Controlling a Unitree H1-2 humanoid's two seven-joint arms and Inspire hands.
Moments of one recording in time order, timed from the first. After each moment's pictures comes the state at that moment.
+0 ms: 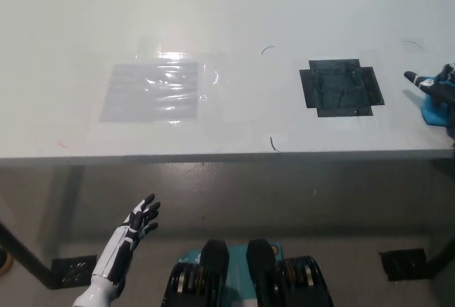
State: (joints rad) left_arm -0.06 0.16 -0.04 0.27 -0.01 -0.23 -0.14; right_arm -0.97 -0.35 -0.25 1.43 0.25 -0.26 0.04
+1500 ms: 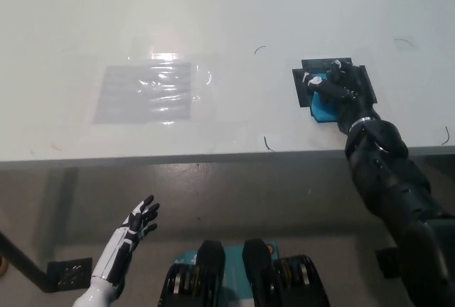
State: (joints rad) left_arm -0.06 0.16 -0.03 0.28 -0.01 -0.25 -0.14; right_arm -1.03 -0.07 -0.24 1.41 0.25 -0.30 0.04
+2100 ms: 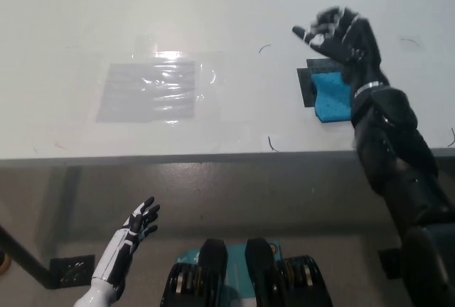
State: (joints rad) left_arm -0.06 0.16 -0.04 0.28 -0.01 -0.25 -0.14; right_arm -1.00 -0.07 -0.18 1.07 0.24 -0.30 0.07
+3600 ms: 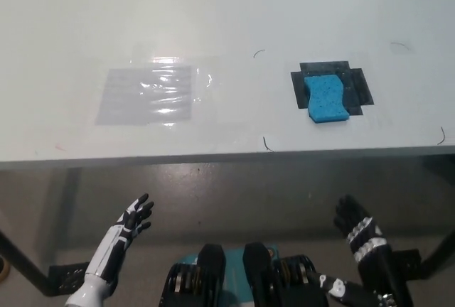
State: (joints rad) left_arm -0.07 0.18 -0.04 0.29 -0.01 -0.25 -0.14; right_arm 0.10 -0.06 0.12 0.08 0.19 -0.33 0.15
